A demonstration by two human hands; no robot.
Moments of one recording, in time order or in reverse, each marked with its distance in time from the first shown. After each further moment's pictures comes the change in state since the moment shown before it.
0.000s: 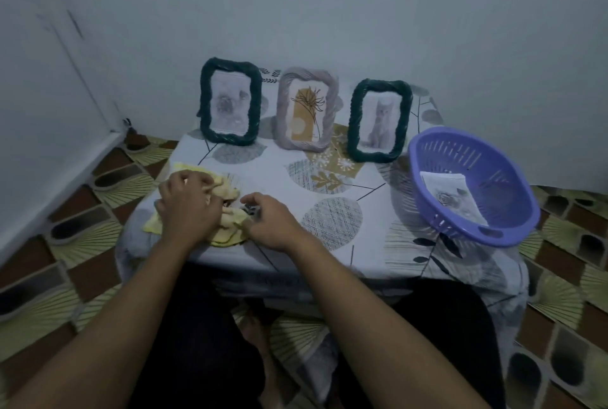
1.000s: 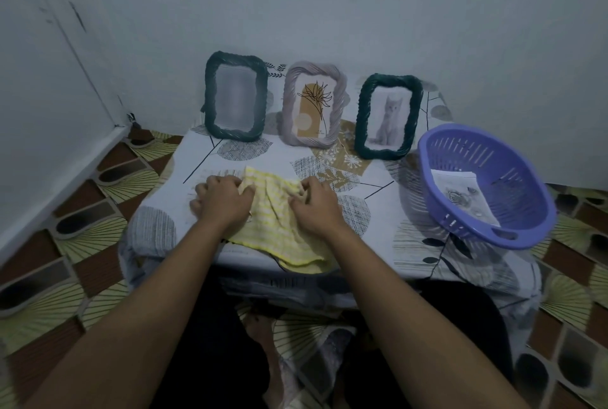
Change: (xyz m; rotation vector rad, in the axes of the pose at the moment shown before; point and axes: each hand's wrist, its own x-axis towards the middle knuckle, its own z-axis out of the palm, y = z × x) left_hand 0.015 0.029 0.034 0.033 -0.263 -0.119; right_hand 0.016 0.051 -0.036 -0.035 0.308 0.111
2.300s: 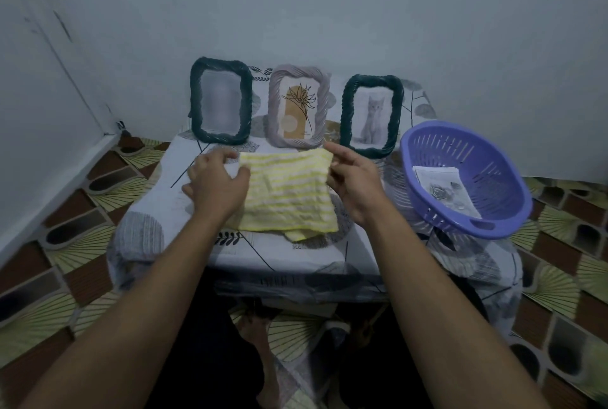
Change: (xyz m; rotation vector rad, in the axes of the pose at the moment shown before) left_hand -0.019 0.037 -0.022 -0.286 0.264 0.148; right_hand -0.014 -0.001 -0.088 1.108 0.032 0.047
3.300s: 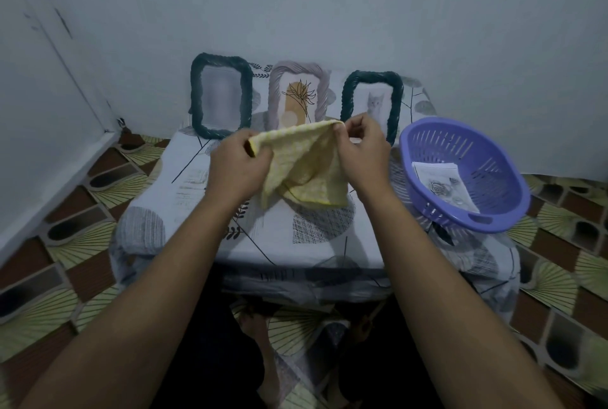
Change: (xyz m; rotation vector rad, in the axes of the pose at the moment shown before) left_hand -0.021 0.050 -0.022 -0.216 -0.062 0.179; right_hand 0.003 -0.025 0.008 -0.728 0.331 -0.519
